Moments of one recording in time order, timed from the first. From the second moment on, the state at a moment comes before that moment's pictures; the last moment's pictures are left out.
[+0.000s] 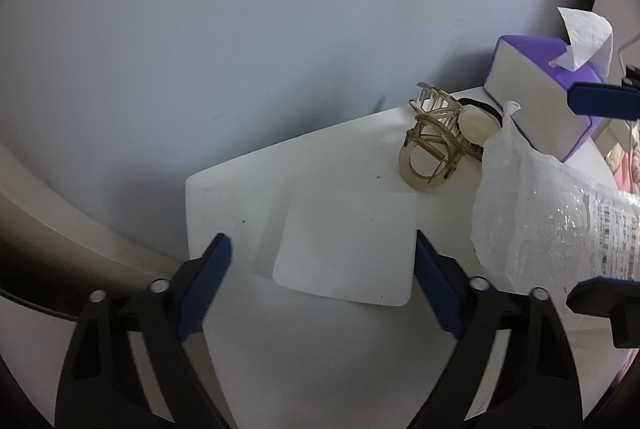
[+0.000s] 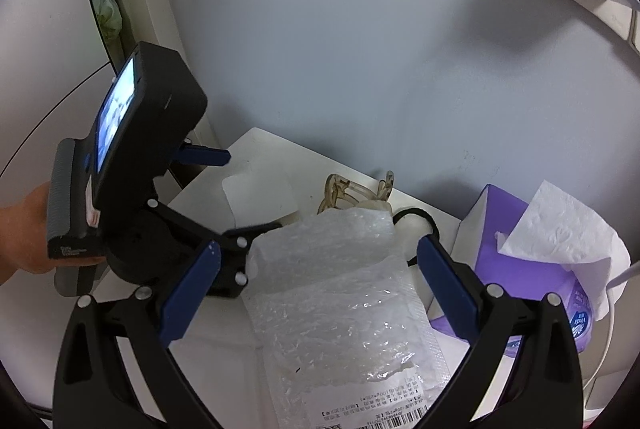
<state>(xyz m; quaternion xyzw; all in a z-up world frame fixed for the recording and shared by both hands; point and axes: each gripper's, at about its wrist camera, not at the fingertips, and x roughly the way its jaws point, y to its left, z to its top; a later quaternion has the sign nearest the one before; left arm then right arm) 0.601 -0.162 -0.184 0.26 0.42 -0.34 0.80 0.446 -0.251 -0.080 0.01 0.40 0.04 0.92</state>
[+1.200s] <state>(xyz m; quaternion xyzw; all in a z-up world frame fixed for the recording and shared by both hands) 0.560 -0.148 -0.151 0.20 0.41 -0.34 0.82 0.419 -0.239 -0.073 0.02 0.40 0.03 0.92</state>
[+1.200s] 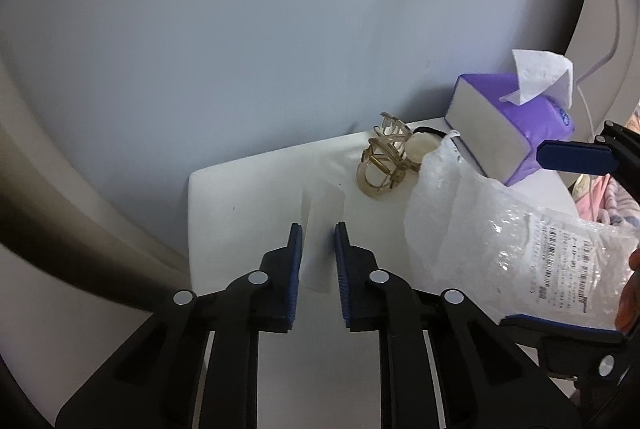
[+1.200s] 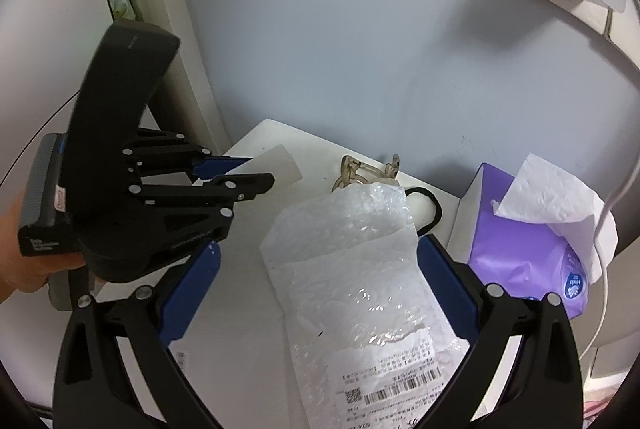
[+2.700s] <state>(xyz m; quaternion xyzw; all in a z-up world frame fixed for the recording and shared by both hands) 0.260 0.029 -0.106 0.07 0.46 -0.16 0.87 0.204 -0.128 -0.068 -0.06 0.40 0.19 0.89</state>
